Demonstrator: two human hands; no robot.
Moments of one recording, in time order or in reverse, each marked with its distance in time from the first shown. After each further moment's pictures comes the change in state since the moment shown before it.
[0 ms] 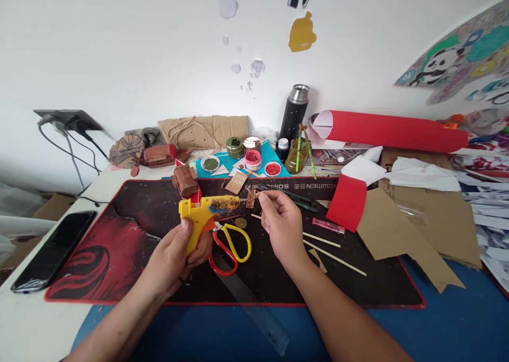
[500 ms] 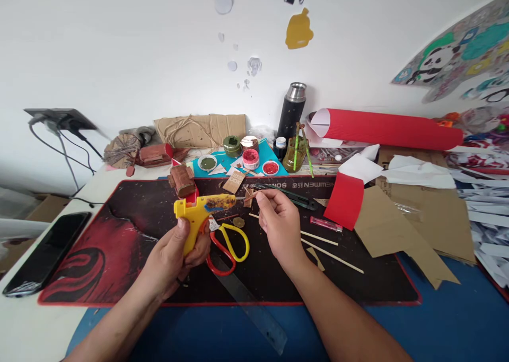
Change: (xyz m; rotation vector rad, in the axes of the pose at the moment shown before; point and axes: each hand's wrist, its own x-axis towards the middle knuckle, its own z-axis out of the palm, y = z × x) left_hand -0.003 -0.008 -0.002 -0.118 0.056 -0.013; right_hand 0.000 0.001 -0.001 -0.001 -0.007 -0.012
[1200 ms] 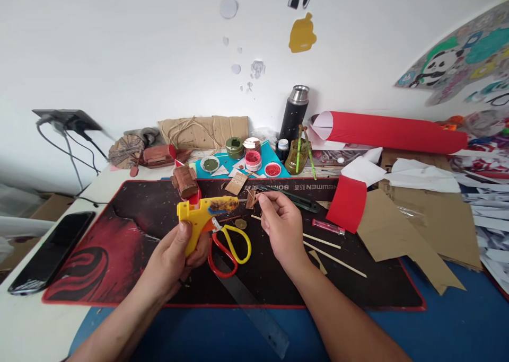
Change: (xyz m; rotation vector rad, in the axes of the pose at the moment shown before) left_hand 0.000 0.008 0.002 0.154 -0.028 0.026; right_hand 0.000 0.001 0.000 0.013 -0.002 0.011
